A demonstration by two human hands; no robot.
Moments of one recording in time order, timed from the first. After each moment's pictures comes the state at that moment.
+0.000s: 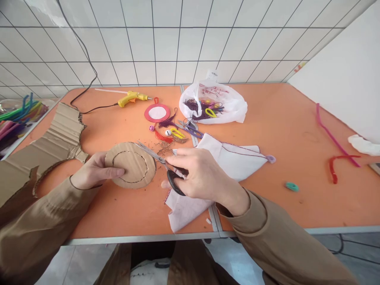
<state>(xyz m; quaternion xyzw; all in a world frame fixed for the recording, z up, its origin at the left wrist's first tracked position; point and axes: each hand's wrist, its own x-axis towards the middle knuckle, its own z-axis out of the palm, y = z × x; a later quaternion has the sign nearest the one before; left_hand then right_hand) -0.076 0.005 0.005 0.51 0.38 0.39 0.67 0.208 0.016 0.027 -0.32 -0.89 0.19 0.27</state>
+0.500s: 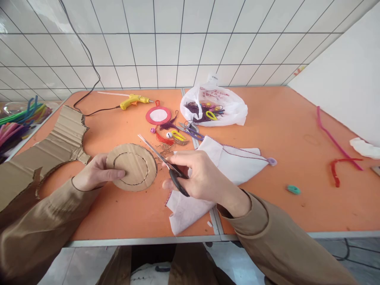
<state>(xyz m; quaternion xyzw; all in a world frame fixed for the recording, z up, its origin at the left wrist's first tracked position) -0.076 0.006 0.006 0.51 0.38 0.39 0.66 0.208 0.019 0.027 -0.33 -0.83 0.33 0.30</state>
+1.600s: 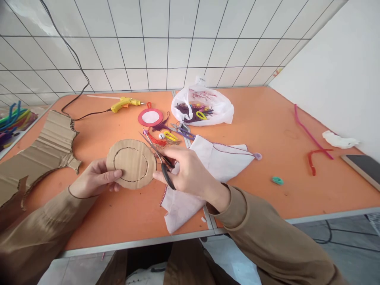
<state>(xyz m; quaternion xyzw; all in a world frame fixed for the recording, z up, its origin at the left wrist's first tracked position) -0.064 0.003 0.007 0.48 0.45 0.37 0.66 0.196 0.017 0.023 -0.37 -0.80 0.33 0.35</state>
